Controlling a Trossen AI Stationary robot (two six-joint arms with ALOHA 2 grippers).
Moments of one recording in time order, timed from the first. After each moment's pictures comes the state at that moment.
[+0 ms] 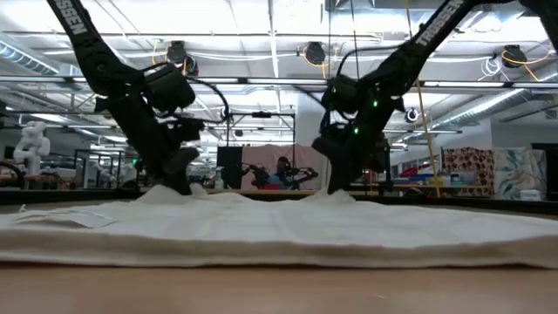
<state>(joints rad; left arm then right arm) 0.45 1.45 0.47 0.10 -0.19 -0.20 -0.50 1.81 1.02 -0.20 0.04 0.30</state>
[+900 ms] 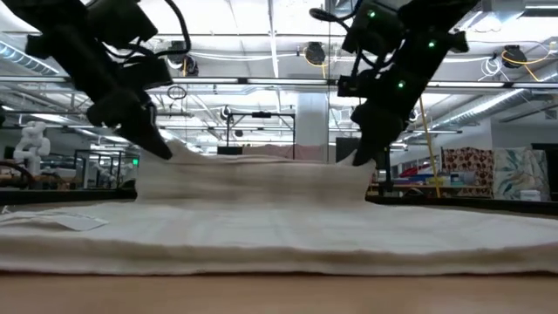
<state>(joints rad) -0.02 1.06 0.47 -0.27 -0.33 -0.09 -0.01 1.57 0.91 -0.45 0.47 0.29</state>
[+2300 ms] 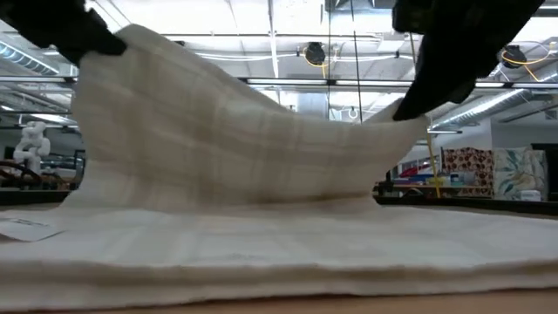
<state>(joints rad) -0.60 0.88 0.47 -0.09 -0.44 -0.39 0.47 1.46 0.89 -0.42 0.46 0.71</state>
